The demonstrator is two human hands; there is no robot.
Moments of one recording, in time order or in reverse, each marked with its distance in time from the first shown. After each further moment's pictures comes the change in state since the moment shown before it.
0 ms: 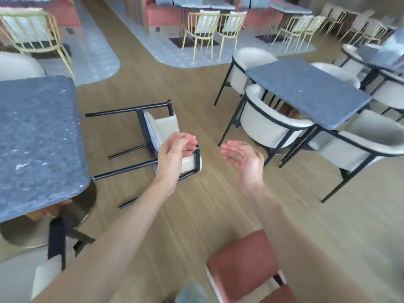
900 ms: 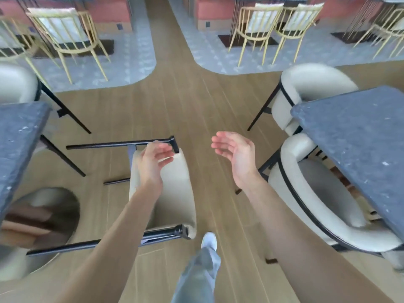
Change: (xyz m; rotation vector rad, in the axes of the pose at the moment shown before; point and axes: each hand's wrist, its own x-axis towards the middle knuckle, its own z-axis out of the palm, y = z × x) left_hand 0.556 -0.096 0.176 -0.154 0.582 -0.099; right_hand 0.648 -0.012 0.042 -0.010 -0.362 0.184
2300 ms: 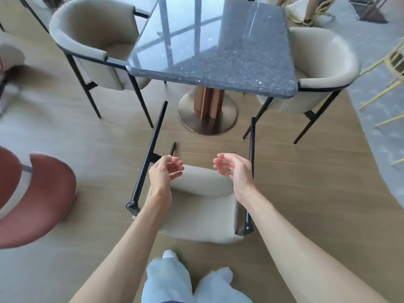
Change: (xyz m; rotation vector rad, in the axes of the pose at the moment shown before) left_hand 0.207 -0.062 0.061 -0.704 1.703 0.297; right_hand 0.346 0.125 0.279 -0.694 -1.655 0.547
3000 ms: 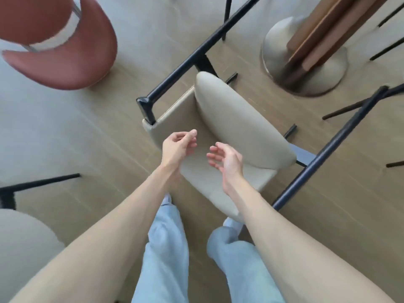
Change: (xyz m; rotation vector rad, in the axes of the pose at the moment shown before) left_hand 0.062 -0.261 -0.065 -0.033 0.411 -0.156; right_hand 0.099 0.274 -0.003 -0.230 -0.299 0.443
